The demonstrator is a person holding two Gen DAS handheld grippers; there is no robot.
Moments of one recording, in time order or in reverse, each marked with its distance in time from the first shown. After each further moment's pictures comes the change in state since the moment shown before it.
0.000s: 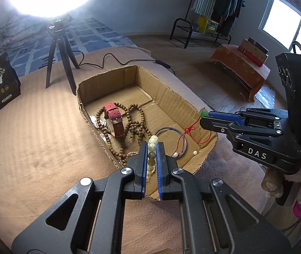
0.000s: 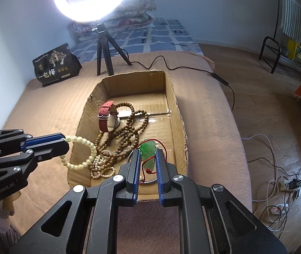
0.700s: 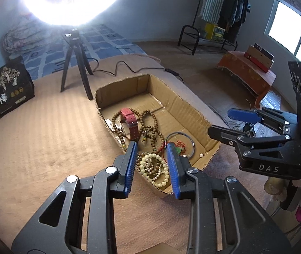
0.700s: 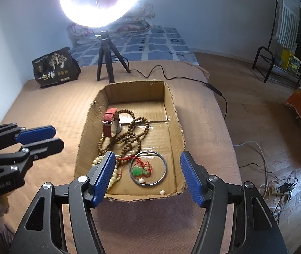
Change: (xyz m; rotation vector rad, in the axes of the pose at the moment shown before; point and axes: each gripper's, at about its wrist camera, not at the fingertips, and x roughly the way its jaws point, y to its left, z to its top) left arm -0.032 0.013 0.001 -0.022 -0.053 0.052; right arm -0.026 0.022 0.003 -0.029 -0.055 -0.061
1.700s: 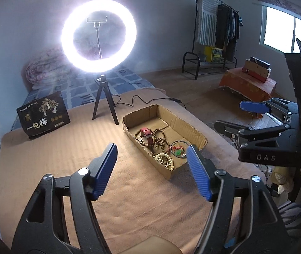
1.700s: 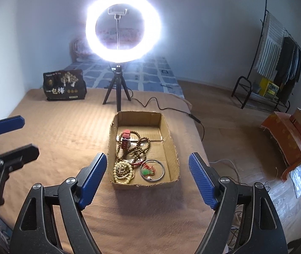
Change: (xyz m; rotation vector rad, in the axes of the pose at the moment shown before) left arm -0.159 -0.013 -0.040 0.094 -0.208 0.093; right arm -0.121 0.069 -0.008 -0.053 -0.170 -0.148
